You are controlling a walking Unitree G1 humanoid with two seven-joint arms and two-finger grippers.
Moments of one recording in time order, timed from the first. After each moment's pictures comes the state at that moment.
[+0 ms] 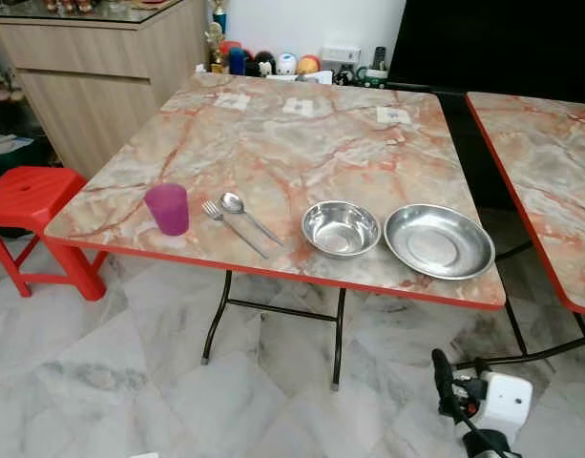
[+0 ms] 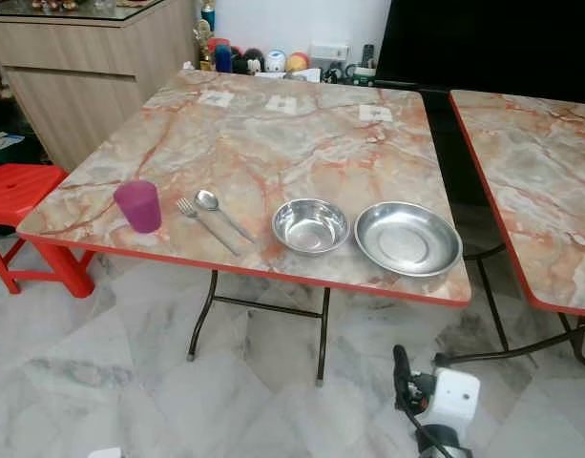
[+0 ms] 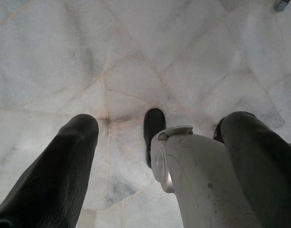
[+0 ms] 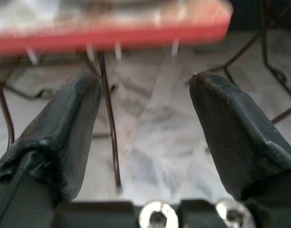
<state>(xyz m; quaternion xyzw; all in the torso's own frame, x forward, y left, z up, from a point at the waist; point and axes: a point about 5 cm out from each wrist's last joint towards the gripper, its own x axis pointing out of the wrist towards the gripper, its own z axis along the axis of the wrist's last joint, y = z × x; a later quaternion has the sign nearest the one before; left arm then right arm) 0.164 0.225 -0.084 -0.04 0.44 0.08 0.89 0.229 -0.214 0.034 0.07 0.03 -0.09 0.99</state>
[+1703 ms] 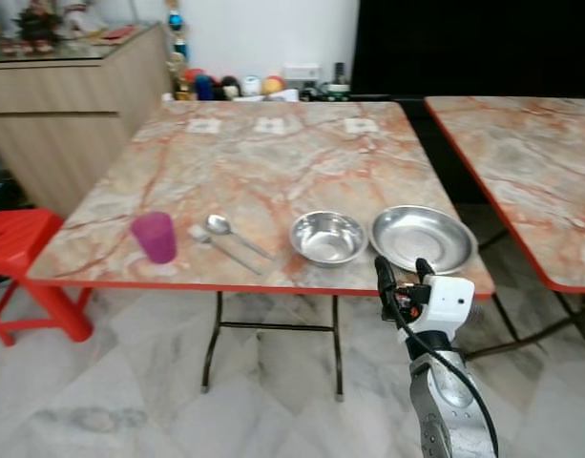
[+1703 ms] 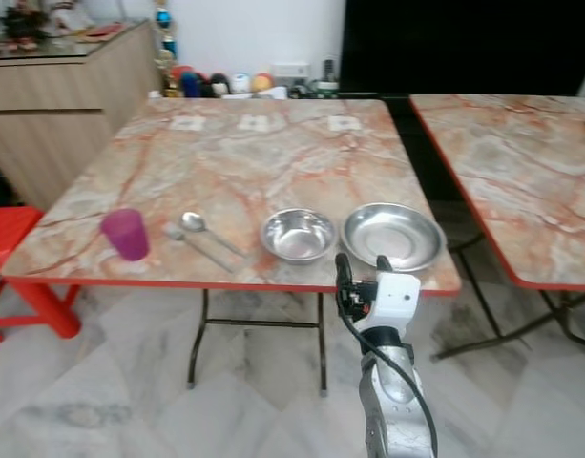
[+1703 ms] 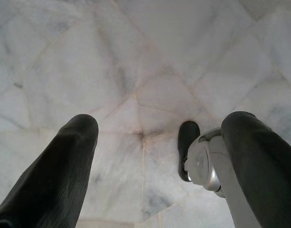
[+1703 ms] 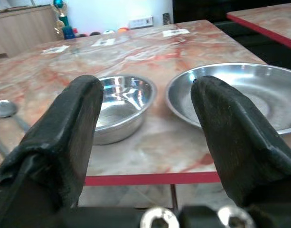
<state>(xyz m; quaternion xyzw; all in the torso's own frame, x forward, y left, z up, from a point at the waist) 0.147 0.236 -0.089 -0.02 0.46 0.10 0.88 0.301 -0.140 0.108 0.09 -0.06 0.02 0.99</state>
